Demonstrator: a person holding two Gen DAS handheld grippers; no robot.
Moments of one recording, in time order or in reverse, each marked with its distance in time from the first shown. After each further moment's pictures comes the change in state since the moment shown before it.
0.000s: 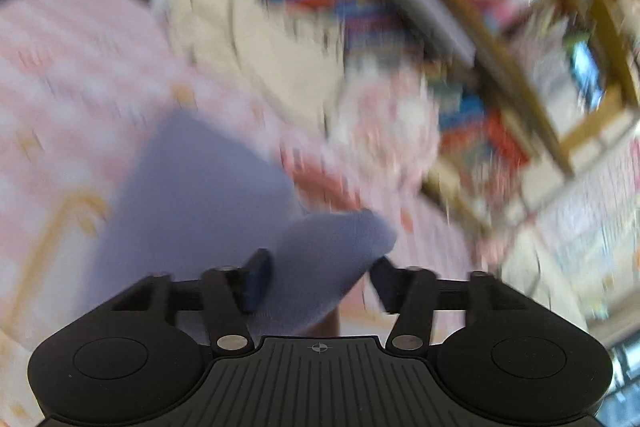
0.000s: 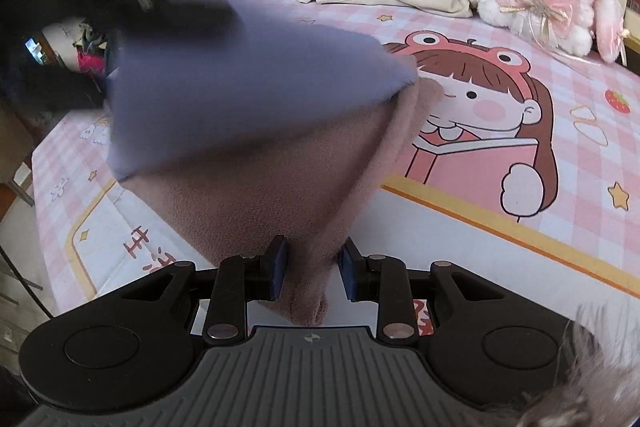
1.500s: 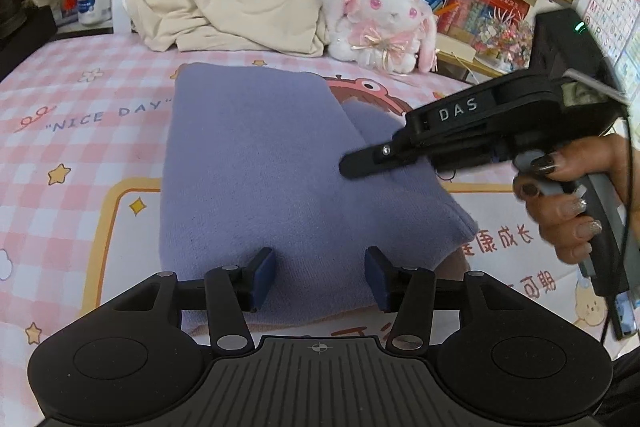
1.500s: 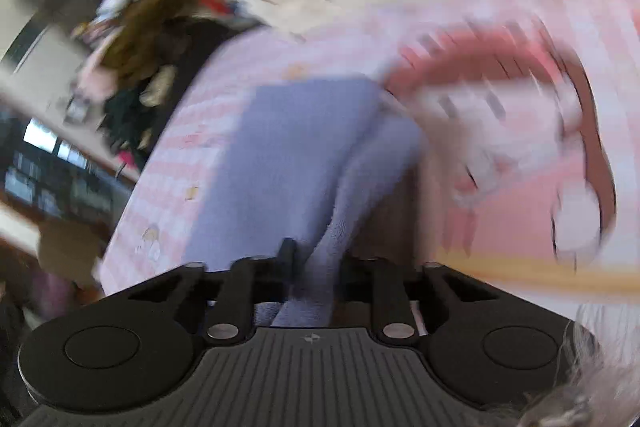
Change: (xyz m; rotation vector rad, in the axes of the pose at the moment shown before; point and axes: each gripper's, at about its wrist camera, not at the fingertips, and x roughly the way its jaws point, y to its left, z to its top) left arm -0.022 0.005 -0.035 0.435 0.067 0.158; right arm 0.003 -0.021 0.063 0.223 -0.087 0.221
